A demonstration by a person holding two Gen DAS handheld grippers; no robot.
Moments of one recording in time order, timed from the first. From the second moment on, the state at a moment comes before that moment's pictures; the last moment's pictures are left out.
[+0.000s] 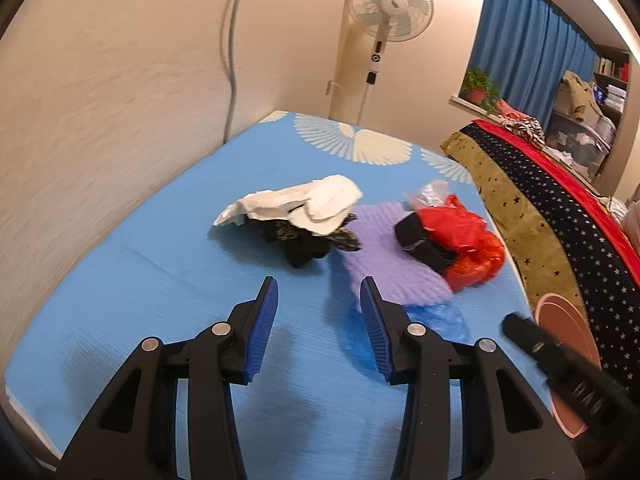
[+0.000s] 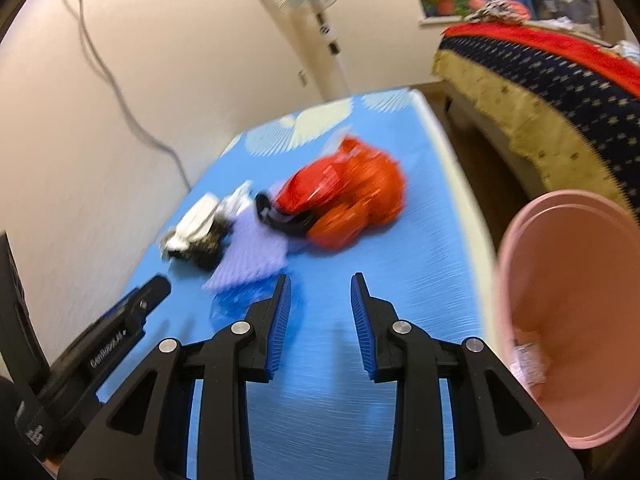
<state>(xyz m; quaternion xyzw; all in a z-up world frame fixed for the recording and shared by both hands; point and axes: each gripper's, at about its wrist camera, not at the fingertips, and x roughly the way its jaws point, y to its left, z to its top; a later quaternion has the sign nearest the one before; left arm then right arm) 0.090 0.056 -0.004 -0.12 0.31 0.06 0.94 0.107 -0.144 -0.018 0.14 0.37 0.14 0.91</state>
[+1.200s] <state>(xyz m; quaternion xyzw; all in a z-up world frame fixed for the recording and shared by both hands) 0.145 0.020 -0.041 -0.09 0.42 0.01 0.90 0.111 -0.187 -0.020 0.13 0.39 0.08 0.91</state>
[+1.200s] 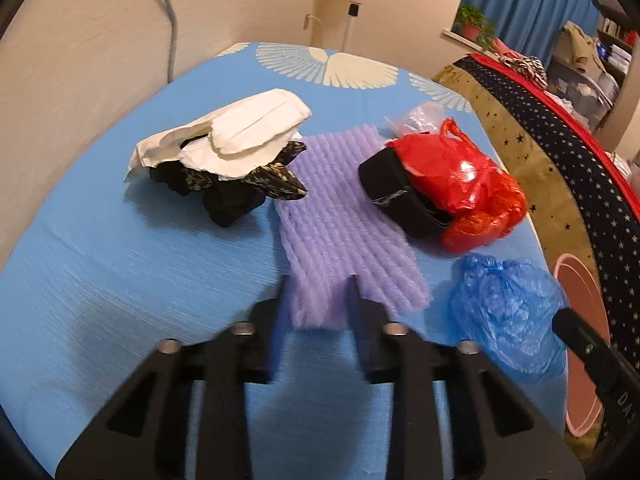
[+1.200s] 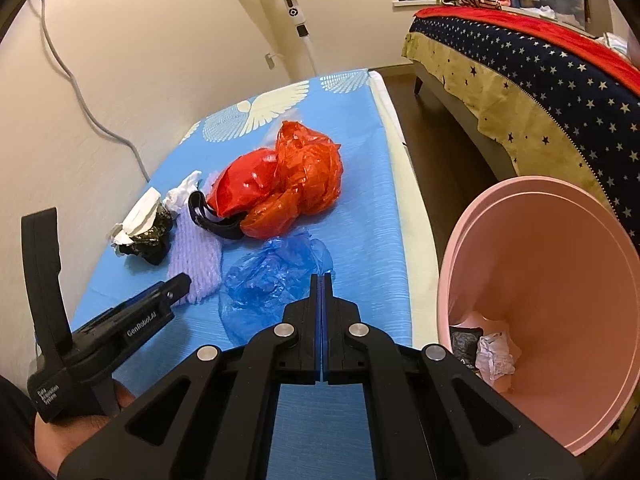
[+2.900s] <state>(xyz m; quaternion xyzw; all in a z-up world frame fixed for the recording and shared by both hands) 0.038 0.015 0.049 -0.07 0.30 -0.04 0.95 0.022 -0.218 0.058 0.12 0.28 0.06 0.95</state>
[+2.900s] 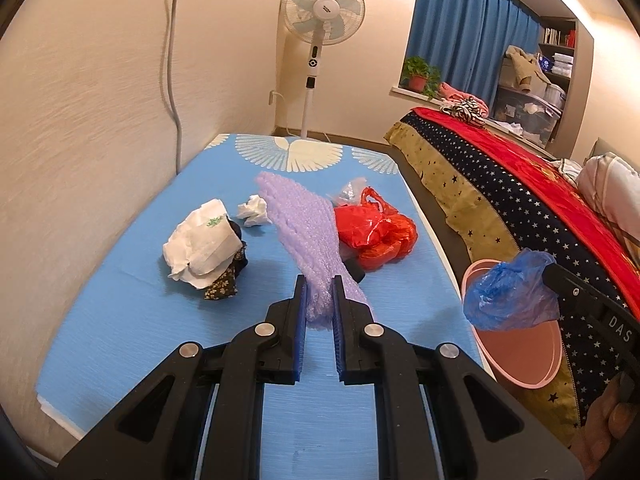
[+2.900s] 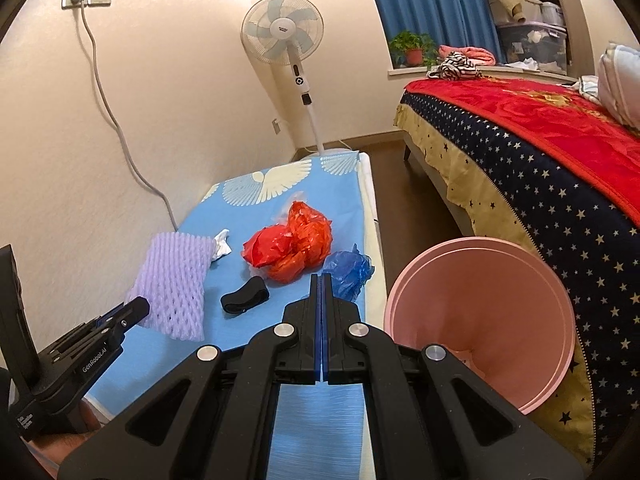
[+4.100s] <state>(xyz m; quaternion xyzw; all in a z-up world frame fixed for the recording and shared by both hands) 0.070 -0.113 0.026 -0.04 0.30 -0.21 0.93 0.027 -0.311 0.050 0.15 0.27 -0.09 0.95</state>
